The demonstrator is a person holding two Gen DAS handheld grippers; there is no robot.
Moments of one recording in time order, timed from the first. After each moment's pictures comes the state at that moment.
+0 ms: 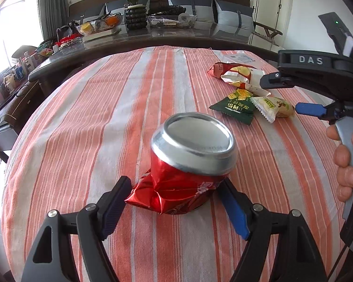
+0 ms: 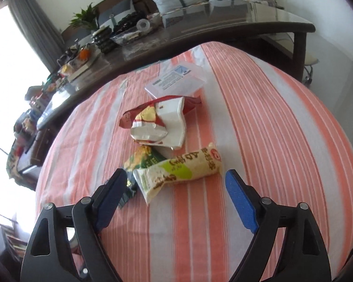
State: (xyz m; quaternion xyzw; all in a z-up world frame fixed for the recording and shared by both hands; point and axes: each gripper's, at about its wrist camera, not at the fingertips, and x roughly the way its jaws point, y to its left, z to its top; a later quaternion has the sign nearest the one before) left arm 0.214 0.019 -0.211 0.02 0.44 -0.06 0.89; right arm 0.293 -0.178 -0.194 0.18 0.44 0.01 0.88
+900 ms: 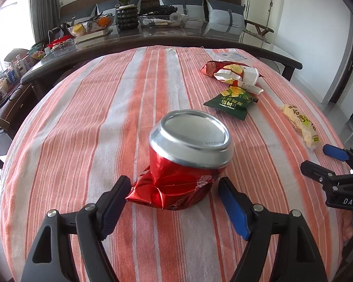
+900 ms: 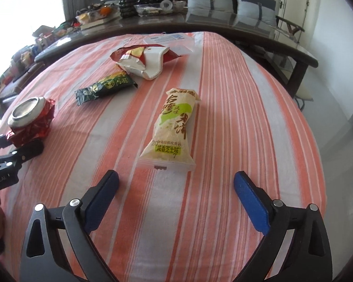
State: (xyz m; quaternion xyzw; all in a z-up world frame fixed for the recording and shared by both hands) left arm 0.211 0.024 -0.210 0.03 0.44 -0.11 0.89; right arm 0.205 -0.183 -0.224 0.00 0.45 0.04 0.89
